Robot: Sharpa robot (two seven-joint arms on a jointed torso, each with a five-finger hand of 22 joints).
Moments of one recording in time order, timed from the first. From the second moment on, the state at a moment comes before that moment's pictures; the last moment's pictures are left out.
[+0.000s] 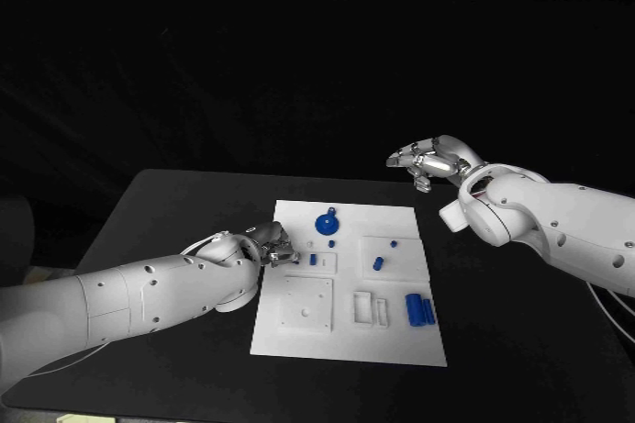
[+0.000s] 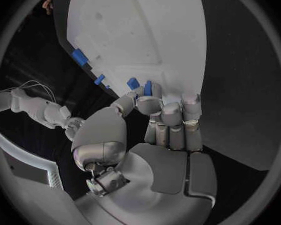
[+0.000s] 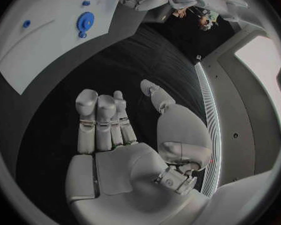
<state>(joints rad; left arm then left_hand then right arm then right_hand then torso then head) 1.21 -0.61 -0.23 1.27 -1.21 -0.38 -0.35 0.80 0.01 0.70 -0.22 0.30 1.07 0.06 0.45 0.68 1.43 -0.12 1.08 0.63 1.22 -0.18 1.48 0.59 0.08 1.03 -0.17 1.13 1.31 1.28 -0.76 0.02 1.30 -0.71 -0.37 0.06 0.82 -0.13 0.46 -0.27 0.46 0.87 0.14 0.23 0.50 1.00 0.04 1.16 1.10 1.25 -0.07 1.16 1.06 0.15 1.20 -0.09 1.04 1.31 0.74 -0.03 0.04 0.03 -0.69</state>
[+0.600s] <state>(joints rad) 1.21 -0.60 -0.23 1.27 -1.19 -0.36 -0.35 0.79 0.02 0.70 -0.20 0.27 1.07 0.05 0.45 0.68 1.43 -0.12 1.08 0.63 1.22 -0.19 1.48 0.59 0.08 1.03 -0.17 1.13 1.31 1.28 -0.76 0.02 1.29 -0.71 -0.37 0.06 0.82 -0.13 0.46 -0.27 0.47 0.87 0.14 0.23 0.49 1.00 0.04 1.16 1.09 1.25 -0.07 1.16 1.06 0.15 1.20 -0.09 1.04 1.31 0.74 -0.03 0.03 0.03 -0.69</state>
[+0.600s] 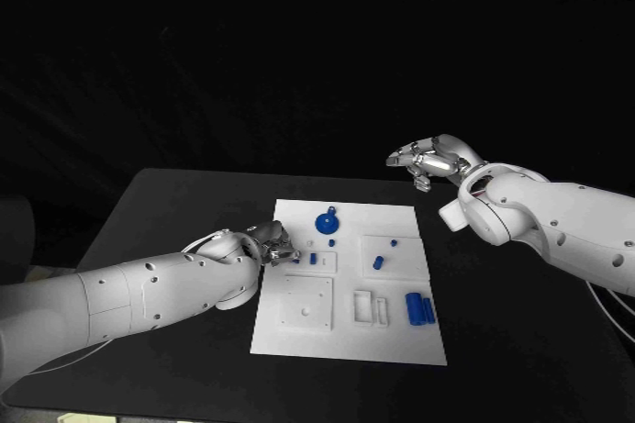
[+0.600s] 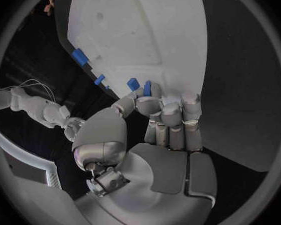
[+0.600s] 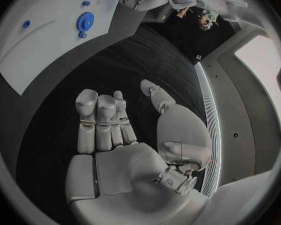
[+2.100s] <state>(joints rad) 1.21 -0.61 -0.23 1.27 -1.20 -0.34 -0.35 0.76 0.02 0.70 -0.23 0.41 1.09 0.04 0.47 0.67 1.42 -0.12 1.10 0.63 1.23 -0.19 1.49 0.59 0.08 1.03 -0.17 1.14 1.31 1.28 -0.76 0.02 1.29 -0.71 -0.37 0.06 0.82 -0.13 0.46 -0.27 0.49 0.87 0.14 0.23 0.49 1.00 0.04 1.16 1.09 1.25 -0.07 1.16 1.06 0.15 1.21 -0.09 1.04 1.31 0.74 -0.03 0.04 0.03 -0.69</state>
